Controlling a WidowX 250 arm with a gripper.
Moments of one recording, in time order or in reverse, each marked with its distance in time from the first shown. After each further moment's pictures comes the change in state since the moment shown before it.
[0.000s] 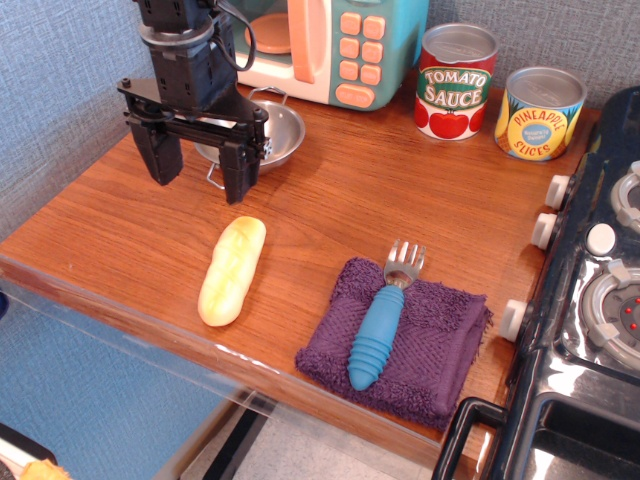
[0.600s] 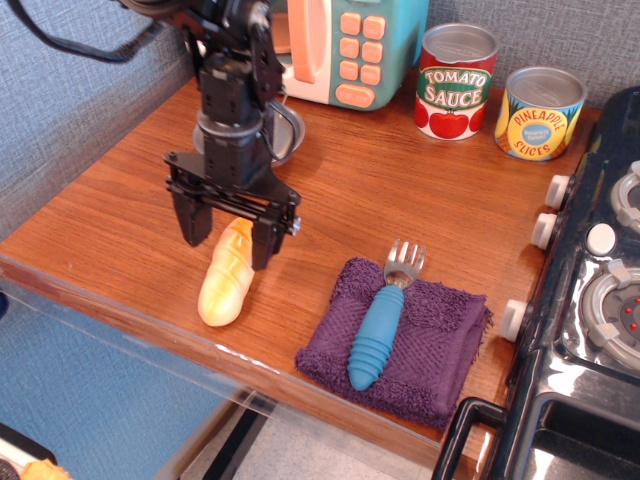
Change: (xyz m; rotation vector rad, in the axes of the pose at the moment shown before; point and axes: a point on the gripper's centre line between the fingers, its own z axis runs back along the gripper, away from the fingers) arm 0.000 -0.012 -0.050 0.049 0.071 -0.011
